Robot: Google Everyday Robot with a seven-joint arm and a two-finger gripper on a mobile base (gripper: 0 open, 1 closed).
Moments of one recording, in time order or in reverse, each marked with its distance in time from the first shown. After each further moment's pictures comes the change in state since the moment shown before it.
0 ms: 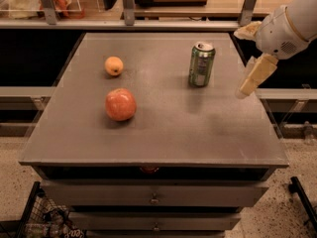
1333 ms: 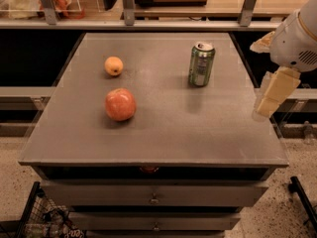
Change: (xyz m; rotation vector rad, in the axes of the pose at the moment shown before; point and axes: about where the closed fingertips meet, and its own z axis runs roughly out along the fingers) arm 0.010 0.070 -0.043 -0.031 0.231 0.072
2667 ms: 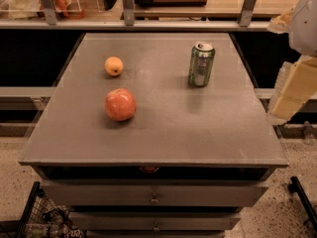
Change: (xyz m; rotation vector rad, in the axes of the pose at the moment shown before) arm -0.025 0.041 -0.072 0.117 0.117 -0.016
